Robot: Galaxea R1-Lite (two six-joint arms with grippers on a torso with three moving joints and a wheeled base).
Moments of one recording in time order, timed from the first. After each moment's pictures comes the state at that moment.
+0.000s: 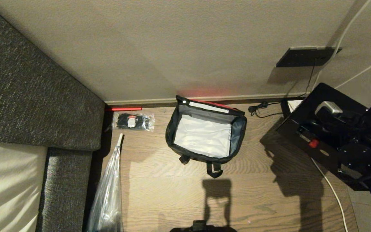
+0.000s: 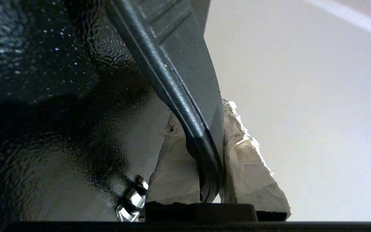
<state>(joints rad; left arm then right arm) 0.00 0.00 0.00 0.00 0.01 -0.01 0.15 1.73 -0.48 -1.52 -1.08 -1.55</state>
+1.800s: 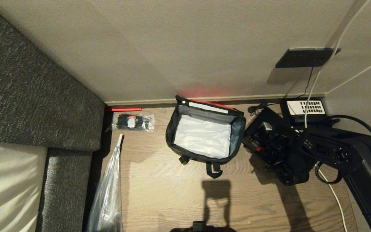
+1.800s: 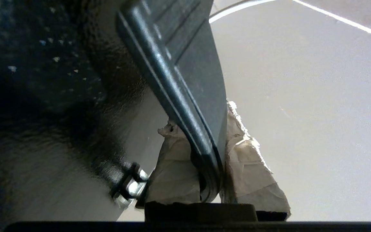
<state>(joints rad) 0.00 0.00 0.00 0.00 0.01 -0.01 0.18 2.59 -1.19 -1.53 -1.06 -1.36</state>
